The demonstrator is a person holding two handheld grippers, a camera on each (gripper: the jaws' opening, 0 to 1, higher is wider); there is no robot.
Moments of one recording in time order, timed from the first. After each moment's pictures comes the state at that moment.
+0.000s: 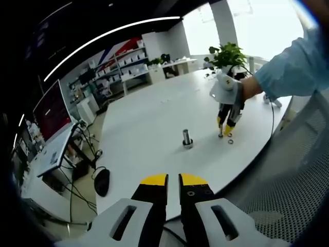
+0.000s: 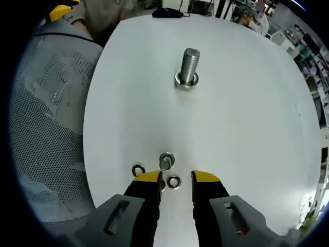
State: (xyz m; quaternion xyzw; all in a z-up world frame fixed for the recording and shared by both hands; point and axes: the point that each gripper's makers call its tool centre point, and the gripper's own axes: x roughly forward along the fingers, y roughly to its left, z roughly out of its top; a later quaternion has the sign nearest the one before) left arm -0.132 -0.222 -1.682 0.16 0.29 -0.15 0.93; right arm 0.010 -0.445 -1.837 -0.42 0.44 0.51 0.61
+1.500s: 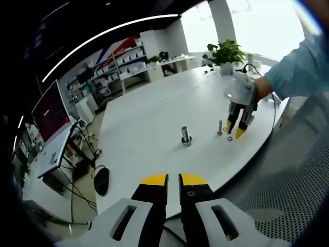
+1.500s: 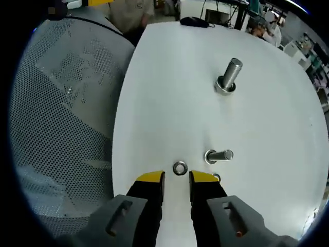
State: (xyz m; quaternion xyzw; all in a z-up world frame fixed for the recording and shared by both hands) left arm -0.134 -0.223 -1.686 0.17 0.30 -0.16 0.93; right arm -0.051 -0.440 -1.847 -0.42 0.41 0.58 0.56
